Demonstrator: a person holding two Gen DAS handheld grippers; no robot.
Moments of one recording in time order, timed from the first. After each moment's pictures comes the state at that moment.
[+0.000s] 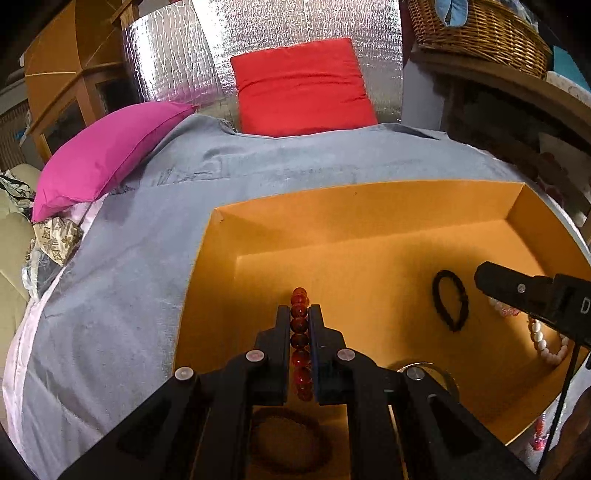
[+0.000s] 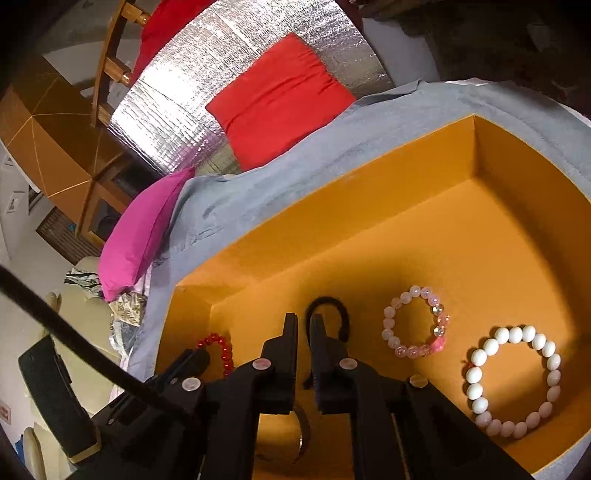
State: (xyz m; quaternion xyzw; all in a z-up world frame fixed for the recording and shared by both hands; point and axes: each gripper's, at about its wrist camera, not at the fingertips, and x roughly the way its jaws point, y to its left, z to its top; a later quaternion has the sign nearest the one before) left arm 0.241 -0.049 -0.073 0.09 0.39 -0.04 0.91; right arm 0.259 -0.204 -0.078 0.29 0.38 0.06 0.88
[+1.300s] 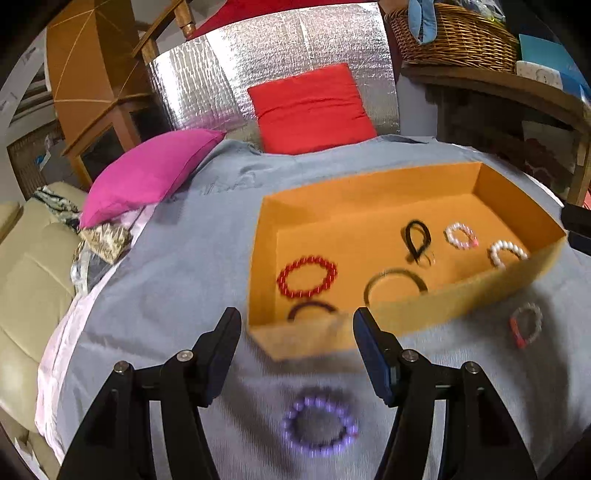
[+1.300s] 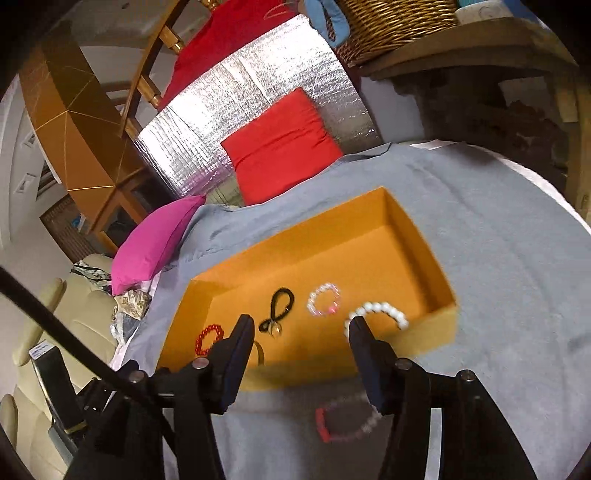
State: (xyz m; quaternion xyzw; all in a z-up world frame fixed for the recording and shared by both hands) left arm 0.114 -0.030 -0.043 0.13 0.35 -0.01 0.93; right arm 0.125 -0.258 -0.026 0.24 0.31 0.04 0.92
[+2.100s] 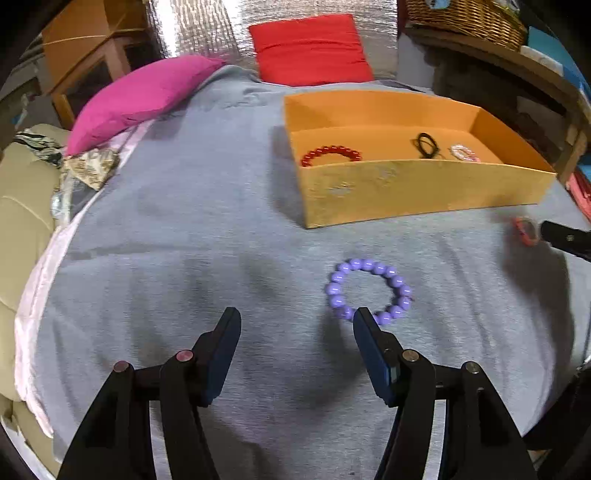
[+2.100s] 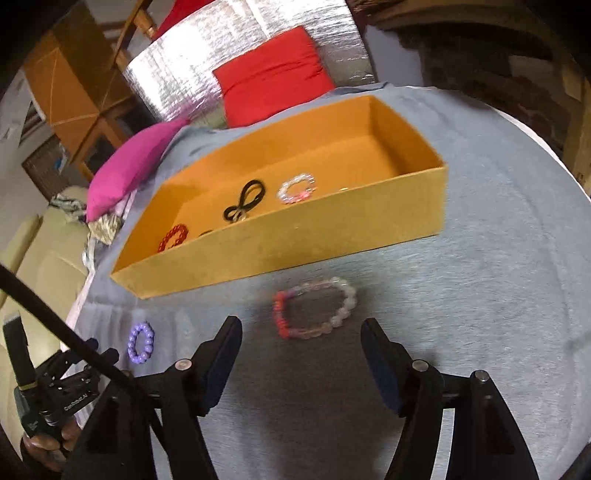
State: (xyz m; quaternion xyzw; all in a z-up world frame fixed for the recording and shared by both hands) left arm 0.077 0.036 -0.088 0.09 0.45 -0.06 0.88; right arm 0.103 -0.233 -0.088 0.17 0.42 0.04 0.89
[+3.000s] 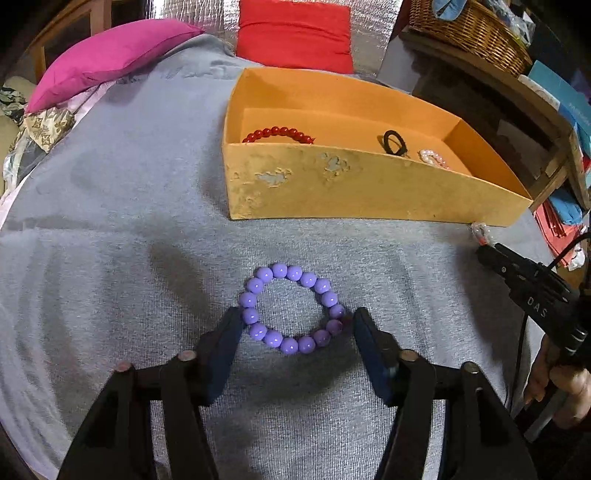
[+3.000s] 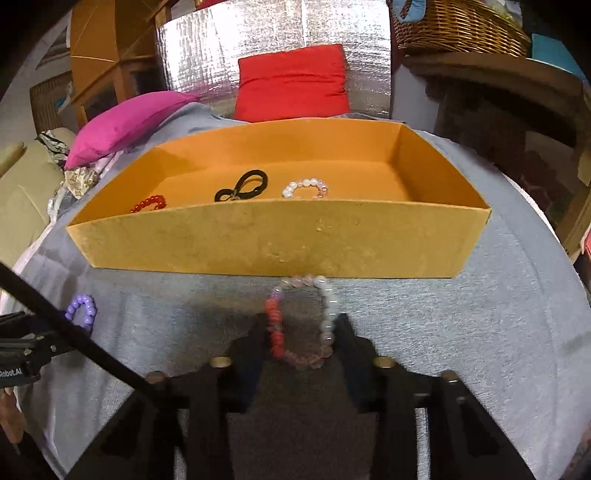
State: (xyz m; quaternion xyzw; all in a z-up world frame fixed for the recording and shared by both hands) left arm 0.096 0.014 -0.107 -0.01 0.49 -0.12 0.86; right arm 0.120 -0.202 -0.108 0.03 0.39 0.00 0.92
